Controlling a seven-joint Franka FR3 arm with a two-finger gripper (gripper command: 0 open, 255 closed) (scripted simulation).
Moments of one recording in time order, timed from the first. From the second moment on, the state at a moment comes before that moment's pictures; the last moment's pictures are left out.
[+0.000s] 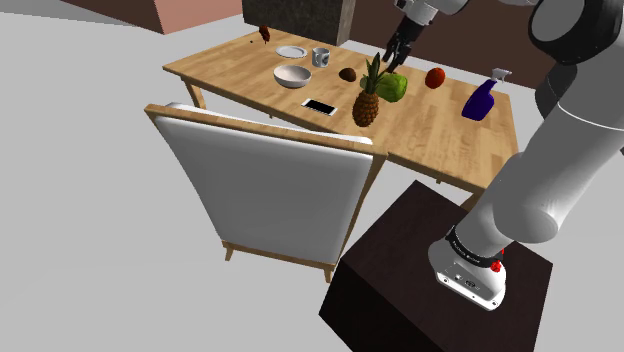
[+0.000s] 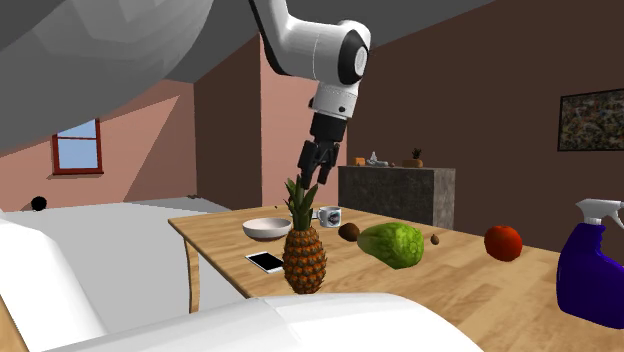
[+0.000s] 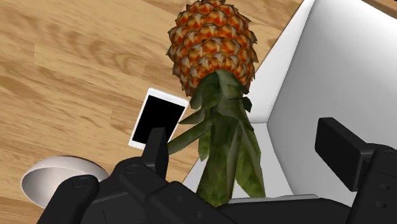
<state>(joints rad) 0.14 0.09 -0.74 -1.81 0.37 1.95 -1.48</state>
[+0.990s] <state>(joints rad) 0.14 0.10 -0.74 -1.84 0.38 1.98 -1.50</state>
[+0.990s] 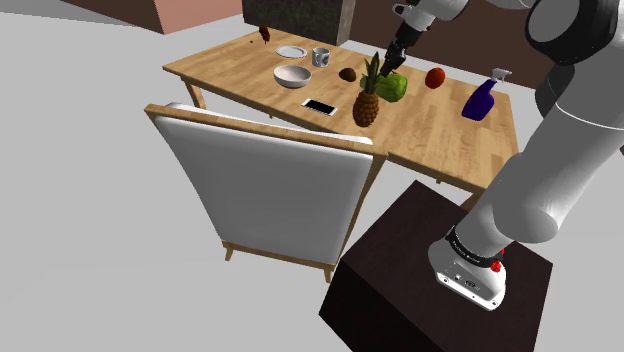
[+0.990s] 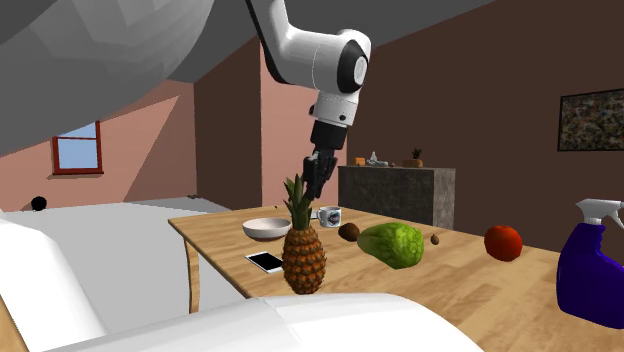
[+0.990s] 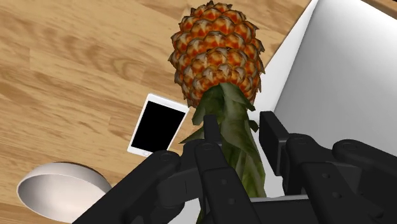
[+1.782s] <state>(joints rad) 0.14 0.09 -0.75 -1.71 0.35 1.84 -1.45</state>
